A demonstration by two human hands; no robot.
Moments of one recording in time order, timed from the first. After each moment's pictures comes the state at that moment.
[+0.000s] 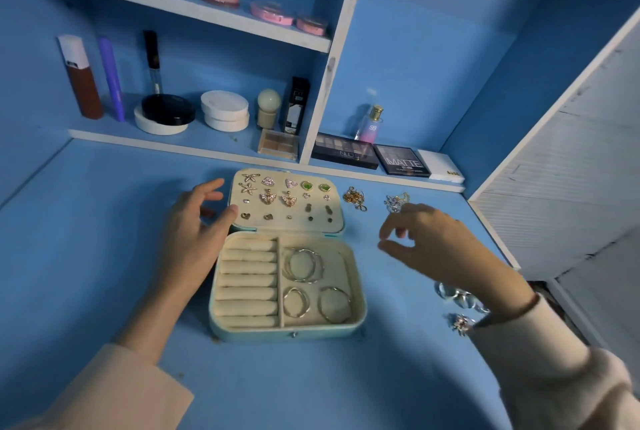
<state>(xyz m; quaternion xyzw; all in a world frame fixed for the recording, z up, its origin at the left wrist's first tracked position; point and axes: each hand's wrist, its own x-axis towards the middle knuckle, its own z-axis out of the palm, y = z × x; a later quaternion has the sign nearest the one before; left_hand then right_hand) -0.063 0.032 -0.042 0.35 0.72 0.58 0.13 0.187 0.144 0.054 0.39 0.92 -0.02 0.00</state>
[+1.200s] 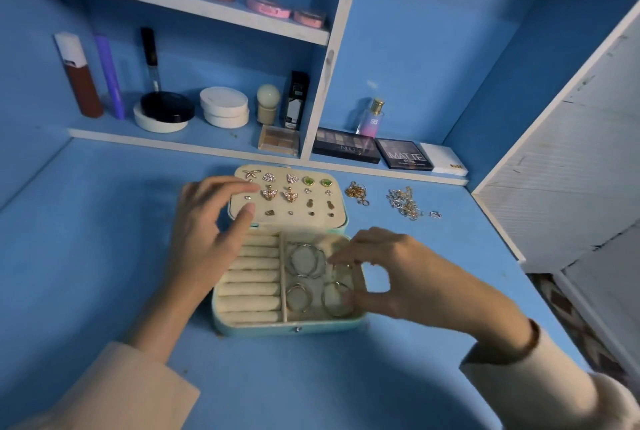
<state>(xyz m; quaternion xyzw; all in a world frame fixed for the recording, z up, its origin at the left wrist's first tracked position) -0.055 0.026 -0.034 0.52 0.67 0.53 -0.01 0.176 0.098 0.049 0.22 0.96 -0.17 -0.04</state>
